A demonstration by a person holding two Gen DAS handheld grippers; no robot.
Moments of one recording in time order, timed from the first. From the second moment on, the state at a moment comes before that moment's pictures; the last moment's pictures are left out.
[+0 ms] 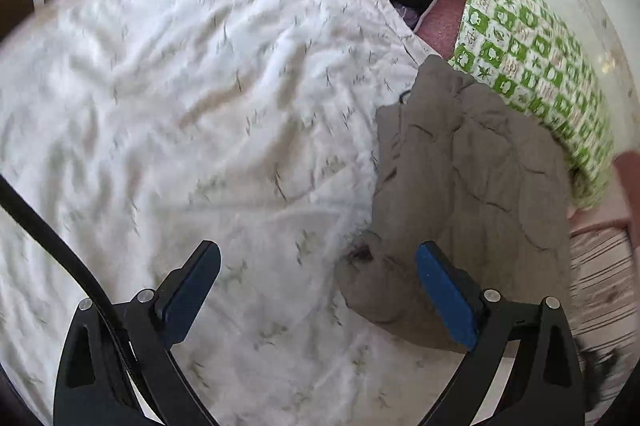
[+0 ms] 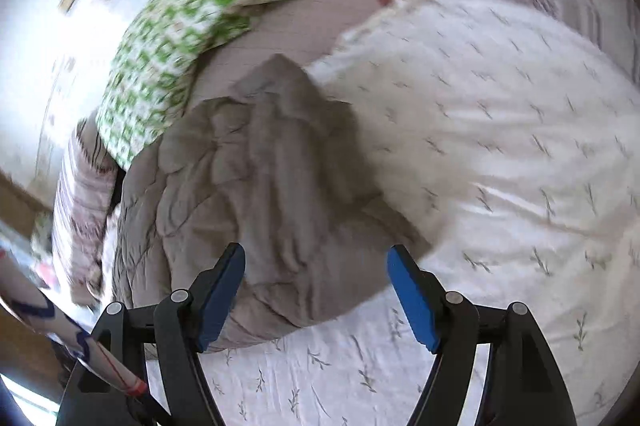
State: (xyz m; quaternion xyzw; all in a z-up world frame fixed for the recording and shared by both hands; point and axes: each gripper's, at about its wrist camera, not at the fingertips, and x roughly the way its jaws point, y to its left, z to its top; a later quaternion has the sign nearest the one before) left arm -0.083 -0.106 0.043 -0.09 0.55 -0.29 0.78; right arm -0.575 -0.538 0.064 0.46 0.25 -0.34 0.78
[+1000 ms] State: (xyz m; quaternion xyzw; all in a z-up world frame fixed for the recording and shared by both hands) left arm -0.114 -0.172 0.021 -0.13 0.53 -0.34 0.77; right arm -0.556 -0.568 0.001 0.58 0.19 -0.33 0.72
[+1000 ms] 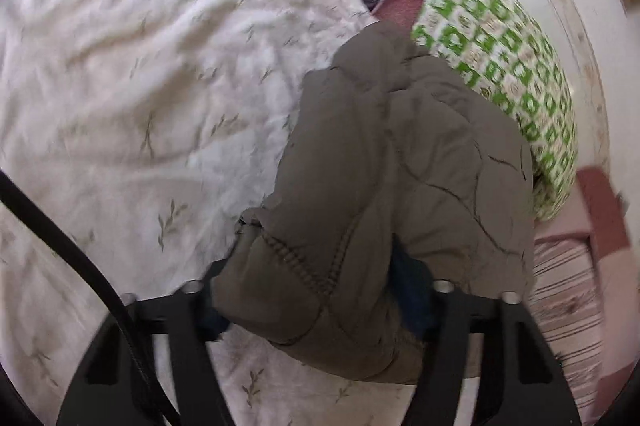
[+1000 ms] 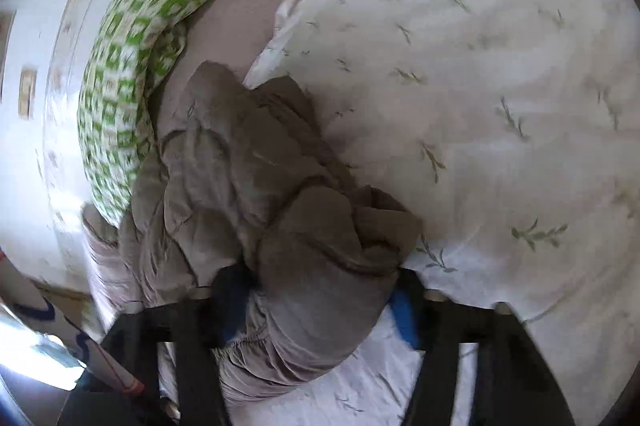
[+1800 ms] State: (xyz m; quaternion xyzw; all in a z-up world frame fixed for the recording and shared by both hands) left arm -0.216 -0.125 0.119 0.01 0.37 -0.35 0.86; right arm -0.568 -0.441 0.132 0.29 0.25 -0.37 0.85
